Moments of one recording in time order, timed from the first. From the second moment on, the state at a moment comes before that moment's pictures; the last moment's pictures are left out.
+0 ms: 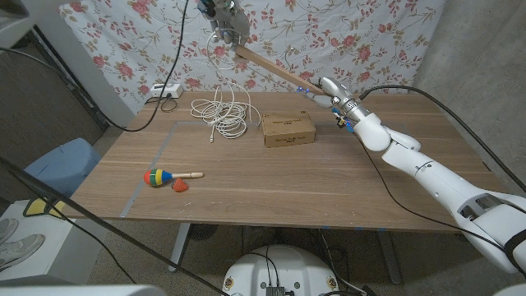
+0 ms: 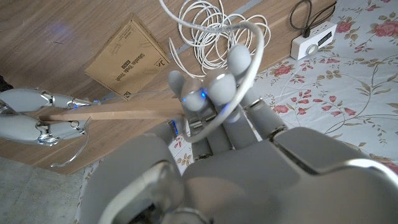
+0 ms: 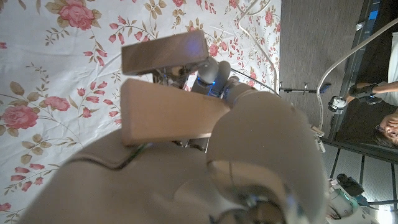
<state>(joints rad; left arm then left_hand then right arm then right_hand) -0.79 0.73 1.58 -1.81 0.16 0.97 -1.01 0.47 0.09 0.76 0.15 0.33 0.88 0.11 1.02 0.81 1.29 -0.11 1.22 1.08 1.40 -0.20 1.31 0.76 0.87 -0.11 1.52 0.44 -0.55 -0.58 -0.56 -1.21 -0.38 0.64 -0.30 1.16 0.14 0.41 0.02 0.28 0.70 -0.04 0.58 0.54 0.81 -0.10 0.84 0.85 0.97 -0.14 1.00 1.22 0.59 -0.06 1.38 0.18</state>
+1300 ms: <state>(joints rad) -0.61 0.57 1.43 -1.73 0.10 0.86 -0.79 0.46 0.11 0.79 0.15 0.29 0.87 0.11 1.04 0.79 1.30 -0.11 1.21 1.09 1.41 -0.19 1.31 0.76 0.87 -0.11 1.54 0.42 -0.47 -0.51 -0.59 -1.16 -0.37 0.61 -0.25 1.16 0.14 0.41 0.01 0.27 0.71 -0.04 0.58 0.54 0.82 -0.09 0.84 0.83 0.97 -0.14 1.01 1.22 0.59 -0.06 1.38 0.18</state>
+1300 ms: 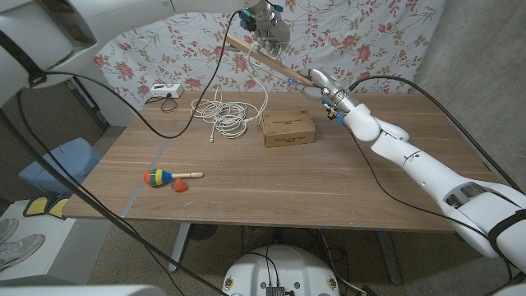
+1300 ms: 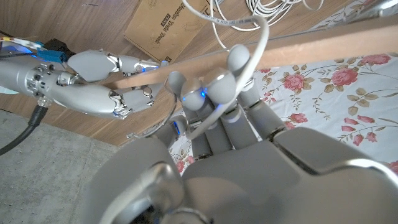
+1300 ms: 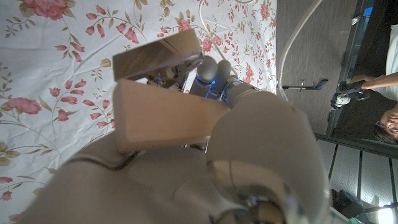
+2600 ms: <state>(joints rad) -0.43 0.76 1.33 -2.16 0.01 1.14 -0.38 0.37 0.11 0.81 0.18 0.35 0.87 0.12 1.10 0.83 1.33 -0.09 1.19 1.03 1.42 -0.19 1.34 0.77 0.91 -0.12 1.55 0.48 -0.37 -0.46 -0.60 -0.94 -0.31 0.55 -0.36 1.16 0.14 0.41 0.00 0.28 0.71 -0.03 0.57 0.53 0.83 -0.09 0.84 0.84 0.98 -0.15 1.03 1.22 0.60 -0.05 1.39 0.18</state>
